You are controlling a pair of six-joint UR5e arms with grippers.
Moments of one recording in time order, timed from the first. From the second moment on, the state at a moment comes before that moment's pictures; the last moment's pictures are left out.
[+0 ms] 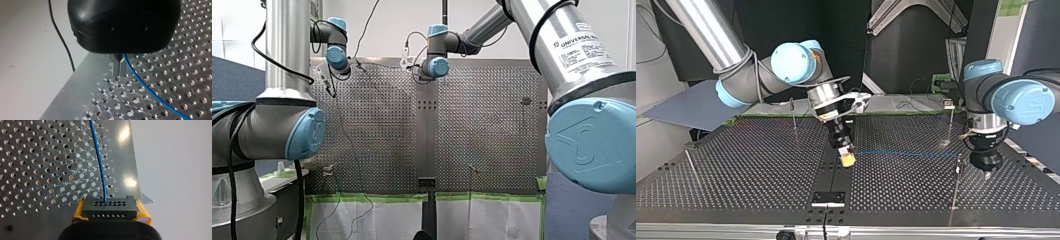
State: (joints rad) left arm 0.10 -1.62 -1.63 -2.99 -1.69 -2.08; right arm 2.35 -1.09 1.20 -0.33 1.55 1.67
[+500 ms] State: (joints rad) left arm 0.11 -1.62 -1.63 -2.98 -1.68 -2.09; right arm 2.34 -1.09 1.20 -0.33 1.56 1.67
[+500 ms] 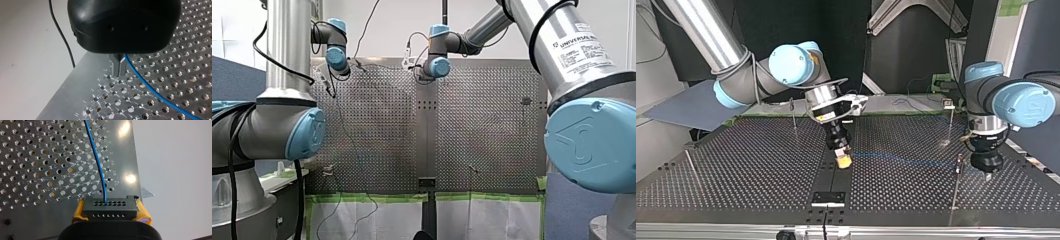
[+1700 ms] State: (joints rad) left arm 0.13 -1.62 -1.63 -2.97 -1.69 -2.09; right arm 2.32 -1.09 1.20 -0.32 1.66 1.67
